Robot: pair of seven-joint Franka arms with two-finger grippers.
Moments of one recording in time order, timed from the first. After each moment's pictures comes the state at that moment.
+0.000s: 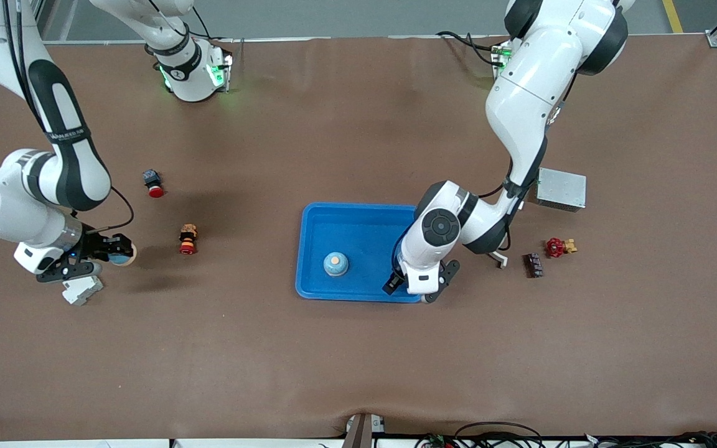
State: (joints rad) left arm -0.46 0.91 -0.16 -1.39 0.02 2.42 -1.44; right arm -0.12 0.42 -0.04 -2.01 0.10 2.41 -0.41
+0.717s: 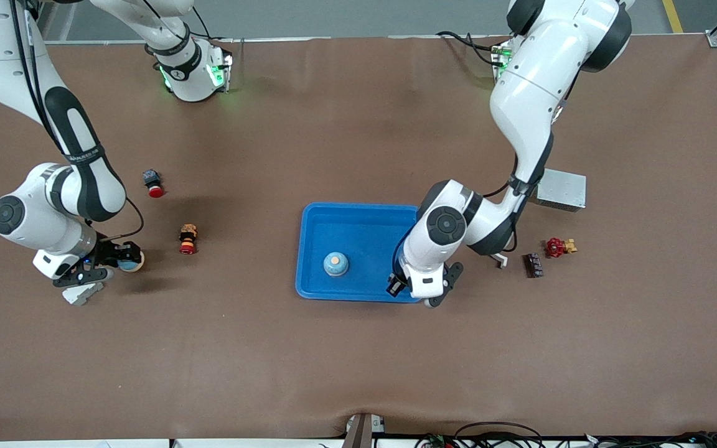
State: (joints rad) left arm -0.44 0.87 -0.16 -1.35 0.02 2.37 -1.46; right arm -0.13 0.50 -0.04 -2.01 0.10 2.50 -0.42
